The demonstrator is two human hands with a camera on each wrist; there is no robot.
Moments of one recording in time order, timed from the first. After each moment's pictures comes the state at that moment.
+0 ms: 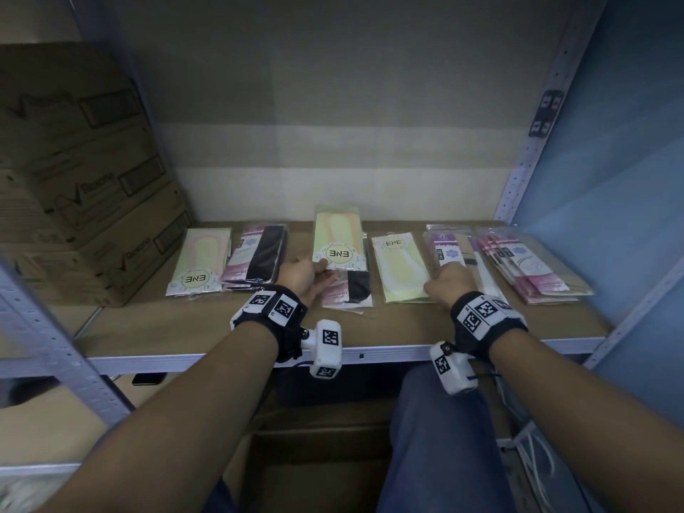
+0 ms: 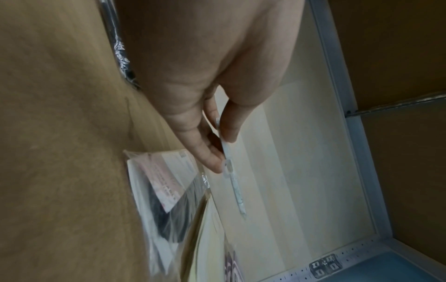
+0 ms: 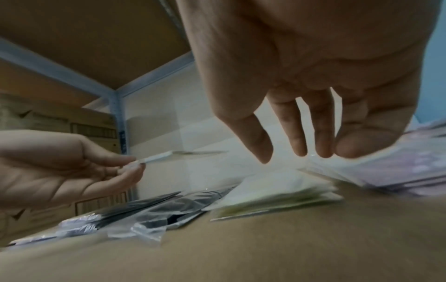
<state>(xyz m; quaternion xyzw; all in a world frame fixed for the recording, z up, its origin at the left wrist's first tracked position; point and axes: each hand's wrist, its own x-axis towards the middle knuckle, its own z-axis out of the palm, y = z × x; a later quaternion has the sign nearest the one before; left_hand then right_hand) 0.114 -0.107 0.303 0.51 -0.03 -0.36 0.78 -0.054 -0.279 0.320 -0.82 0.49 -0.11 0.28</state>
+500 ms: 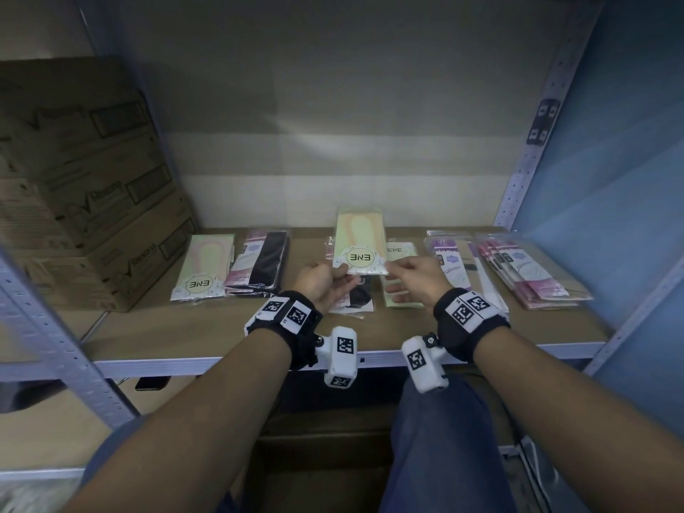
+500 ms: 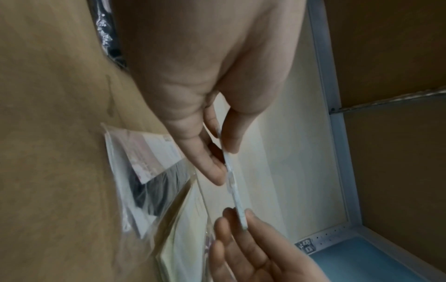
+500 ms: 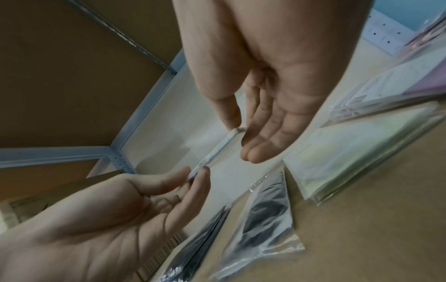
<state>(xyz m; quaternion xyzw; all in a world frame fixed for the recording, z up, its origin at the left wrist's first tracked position) 0.087 -0.115 0.318 0.49 -0.05 -0.41 0.77 -0.029 -0.253 0.327 -0.71 0.35 -0.18 0.58</state>
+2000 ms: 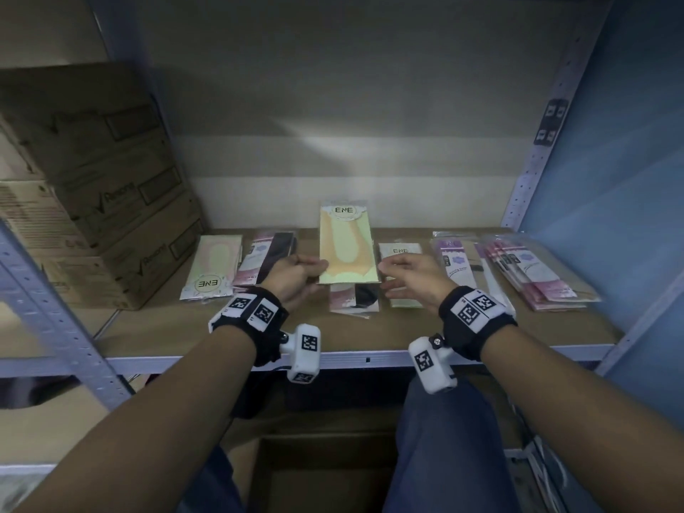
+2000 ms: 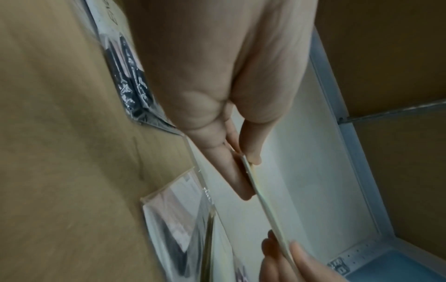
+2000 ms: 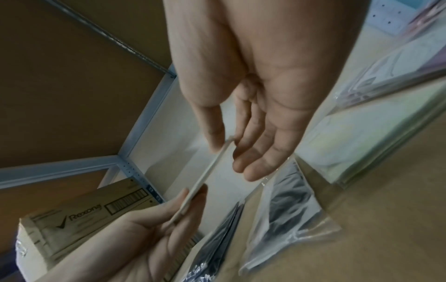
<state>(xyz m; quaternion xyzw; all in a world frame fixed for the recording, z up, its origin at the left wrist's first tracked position) 0.115 -0.073 0.325 0.60 -0.14 -0.33 0.72 -0.033 -0.241 0.339 -0.71 0.27 -0.14 0.64</state>
